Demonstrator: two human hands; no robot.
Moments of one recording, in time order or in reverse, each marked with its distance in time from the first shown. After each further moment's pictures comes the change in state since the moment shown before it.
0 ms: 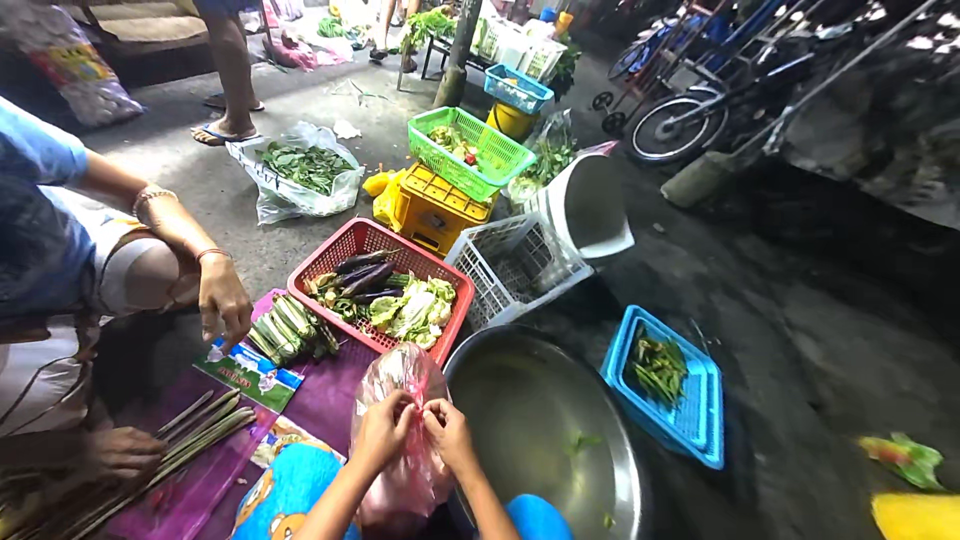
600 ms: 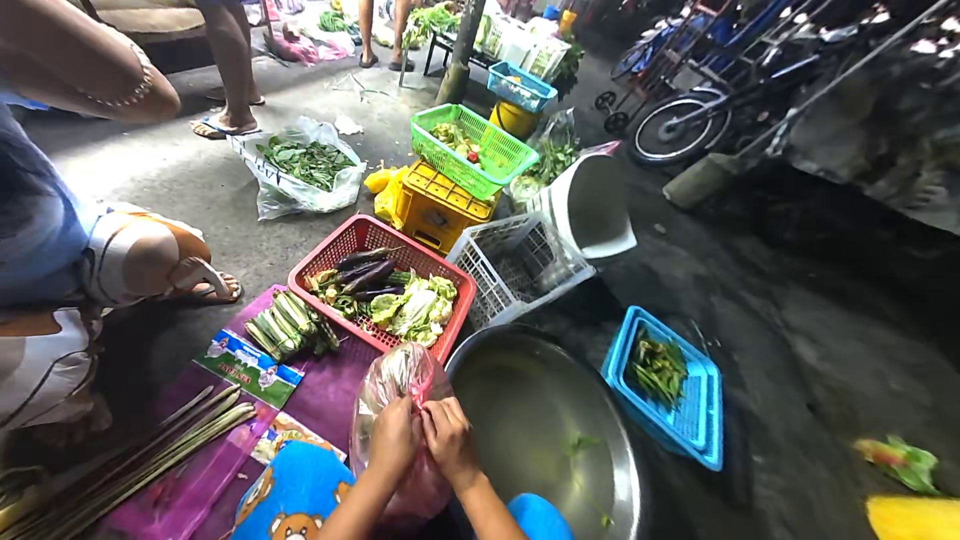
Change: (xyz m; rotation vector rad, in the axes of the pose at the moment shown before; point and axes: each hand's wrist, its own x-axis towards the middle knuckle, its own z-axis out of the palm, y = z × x) left_hand -0.004 0.038 0.012 0.273 -0.105 -0.223; right_hand -0.001 0.028 0.007 -0.614 0.324 -0.730
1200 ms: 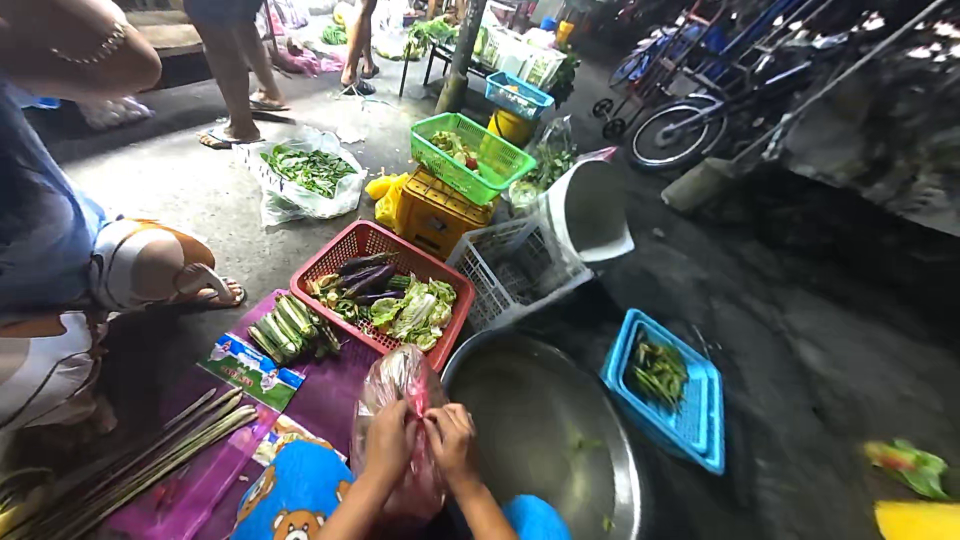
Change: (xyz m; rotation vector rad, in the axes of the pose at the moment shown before) left_hand -0.013 -0.013 0.009 -0.082 0.199 0.140; right_hand -0.012 -0.003 -0.008 0.086 0.024 0.125
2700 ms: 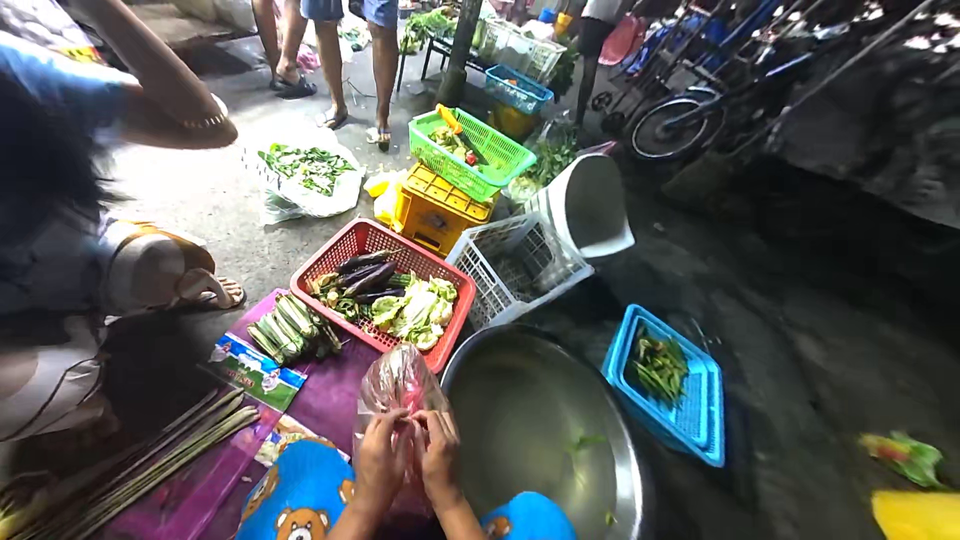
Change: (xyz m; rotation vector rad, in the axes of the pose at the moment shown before) left_hand -0.023 -0.034 0.027 -0.179 0.490 0.316; right_hand -0.008 -0.032 0.025 0.025 0.057 0.155
